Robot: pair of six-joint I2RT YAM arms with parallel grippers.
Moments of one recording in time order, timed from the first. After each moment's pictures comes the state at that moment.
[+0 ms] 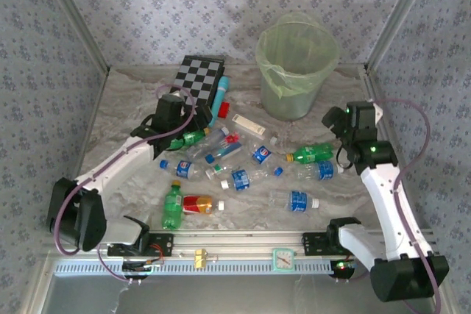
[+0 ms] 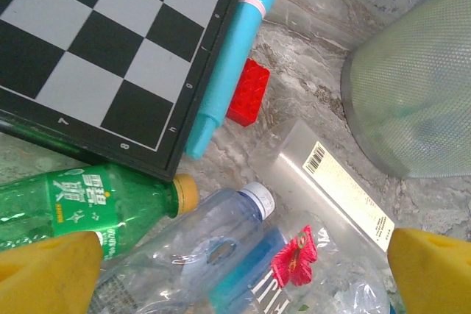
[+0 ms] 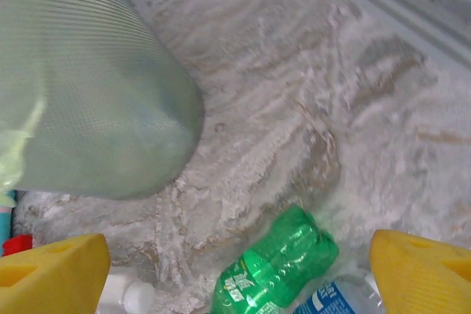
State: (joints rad) left arm -0.46 1.35 0.96 -0.26 -0.01 -0.74; right arm 0.09 0.94 0.94 -0.71 0.24 0.73
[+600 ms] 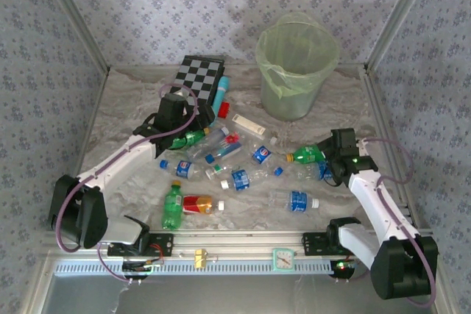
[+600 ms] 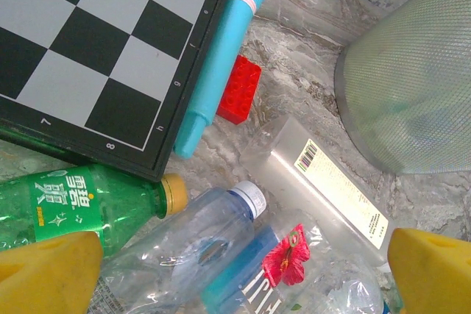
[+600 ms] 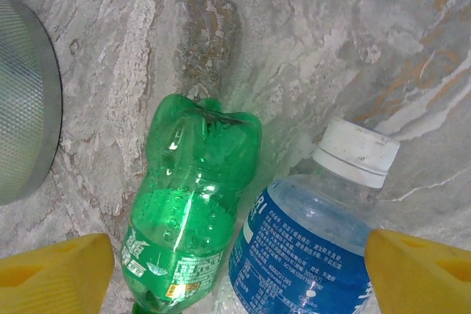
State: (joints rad) left arm -0.47 1.36 0.97 -0.26 -0.01 -0.74; right arm 0.10 0.98 0.62 -0.62 0.17 1.19
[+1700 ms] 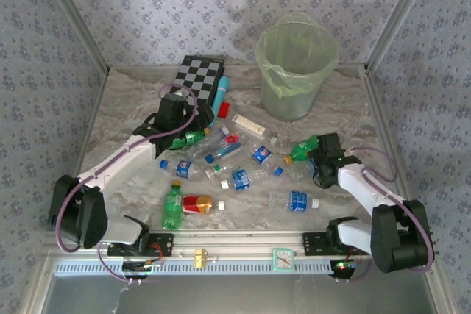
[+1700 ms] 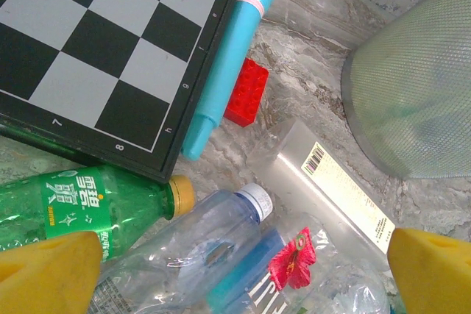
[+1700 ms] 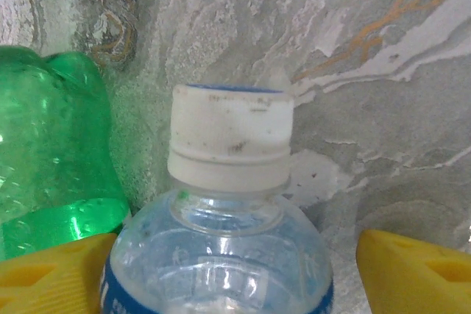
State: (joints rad) left arm -0.47 1.36 0.97 -0.27 -0.02 -0.75; right arm 0.18 1.18 0.52 -0.44 0.14 1.32
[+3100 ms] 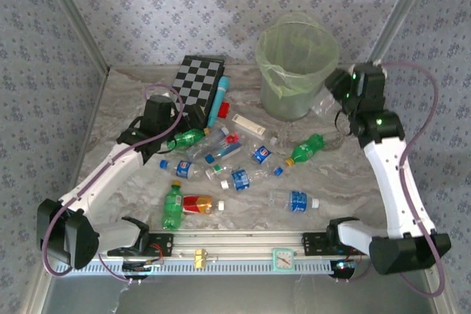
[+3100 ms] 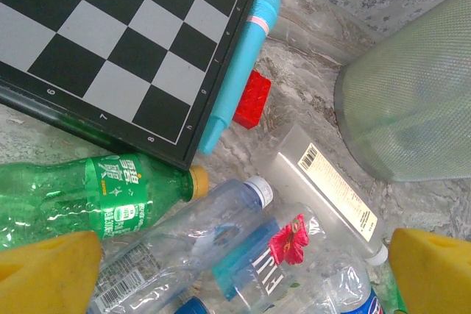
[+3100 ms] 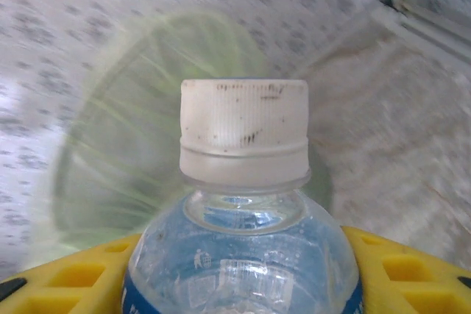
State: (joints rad) left arm -0.43 1.20 0.96 -0.39 -0.02 -0.75; right arm 0.12 1.19 1.41 -0.64 0.16 0.72
